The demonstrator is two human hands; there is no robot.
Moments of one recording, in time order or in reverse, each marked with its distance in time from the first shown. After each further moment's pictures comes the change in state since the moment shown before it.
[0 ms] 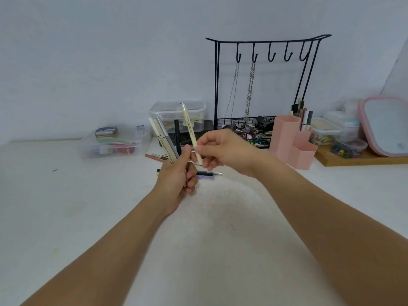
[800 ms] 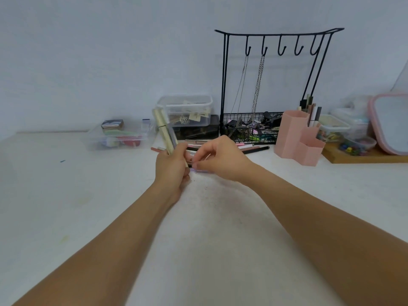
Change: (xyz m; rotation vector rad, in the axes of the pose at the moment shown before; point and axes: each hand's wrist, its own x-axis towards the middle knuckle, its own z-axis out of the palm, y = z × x) left_hand 0.014 0.001 -0.010 0.059 0.317 0.027; right_hand 0.005 0.026 0.030 -0.306 0.130 -0.117
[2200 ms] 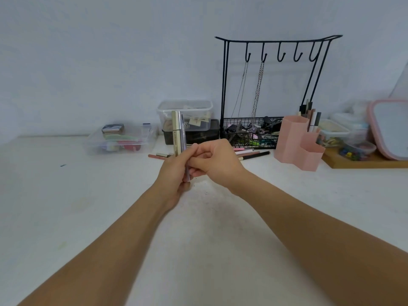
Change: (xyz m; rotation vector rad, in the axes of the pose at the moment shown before) left_hand 0.003 0.000 -0.007 -0.006 -0.297 -0.063; right_hand -0.005 -0.019 0.016 0.382 0.071 0.077
